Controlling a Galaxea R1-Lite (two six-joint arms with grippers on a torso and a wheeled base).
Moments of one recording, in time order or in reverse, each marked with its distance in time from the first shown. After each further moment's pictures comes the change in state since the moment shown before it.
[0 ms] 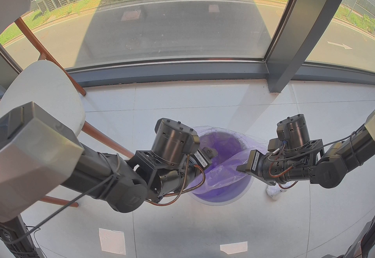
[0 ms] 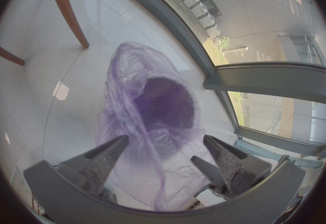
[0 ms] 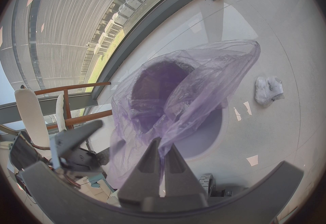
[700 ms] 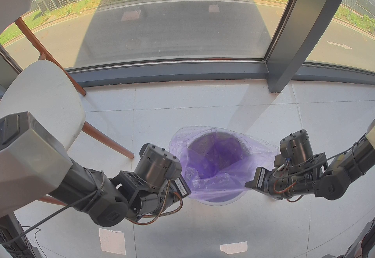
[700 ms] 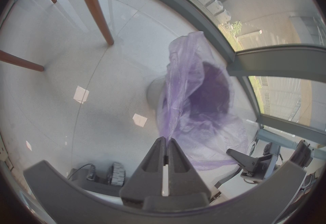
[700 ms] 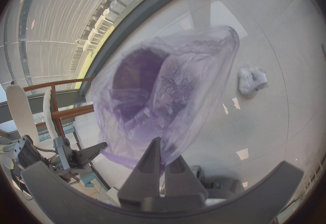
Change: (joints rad) left arm 0.022 -0.050 0.217 0.037 -0.001 0.077; right arm 0.009 -0.021 0.132 -0.005 -0.056 0.001
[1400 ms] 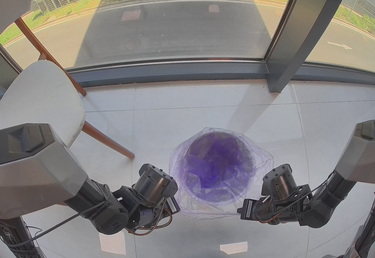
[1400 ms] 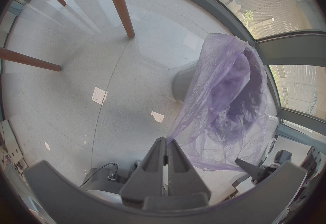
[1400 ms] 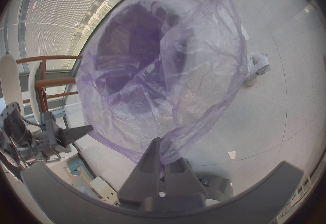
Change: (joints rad) left arm 0.011 0.062 0.098 0.004 0.048 0.030; right arm 0.115 0.163 0.176 -0.257 -0.074 -0.031
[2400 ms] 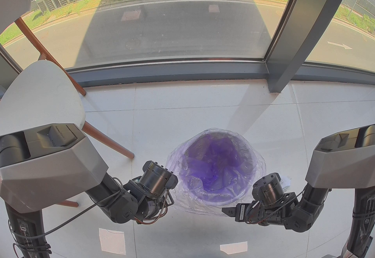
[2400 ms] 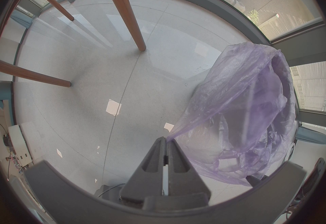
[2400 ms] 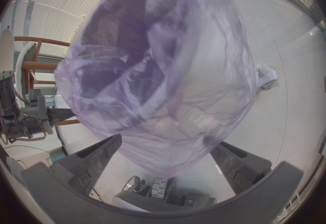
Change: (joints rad) left arm 0.073 0.139 -0.102 0.014 0.137 0.089; right arm -0.022 0.219 -0.014 -0.202 -0.074 -0.147
